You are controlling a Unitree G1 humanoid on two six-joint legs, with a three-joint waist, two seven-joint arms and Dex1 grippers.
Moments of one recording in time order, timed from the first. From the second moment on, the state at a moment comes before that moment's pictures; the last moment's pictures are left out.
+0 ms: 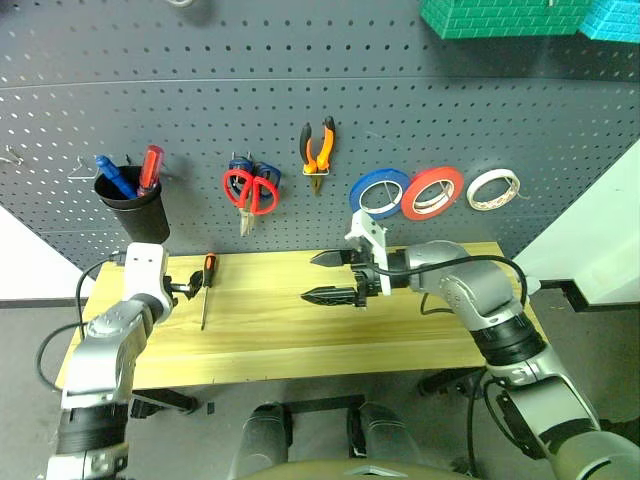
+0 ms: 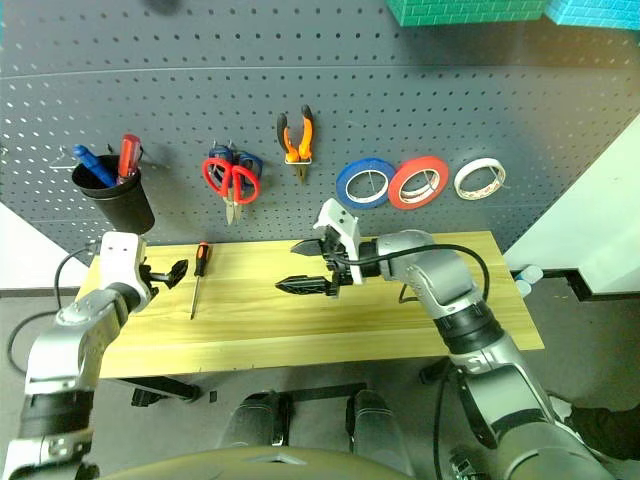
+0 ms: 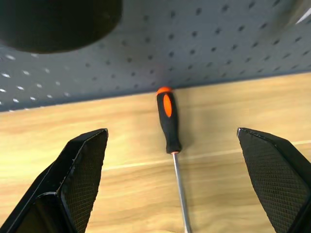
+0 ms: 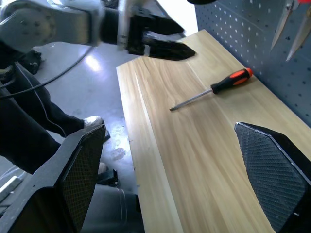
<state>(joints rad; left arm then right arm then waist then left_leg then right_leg) -0.22 0.48 0.23 -0.03 -0.22 0.78 -0.22 -0.64 -0.41 0.30 -0.02 0.45 0.76 1.01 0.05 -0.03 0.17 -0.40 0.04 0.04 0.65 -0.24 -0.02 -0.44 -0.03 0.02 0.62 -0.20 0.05</state>
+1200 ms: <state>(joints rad) -0.91 0.42 0.14 1.08 -0.09 0.55 -0.16 -0.51 -0.50 0.22 -0.18 0.49 0.94 0.91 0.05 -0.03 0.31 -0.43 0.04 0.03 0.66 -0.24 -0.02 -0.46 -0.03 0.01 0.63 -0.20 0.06</state>
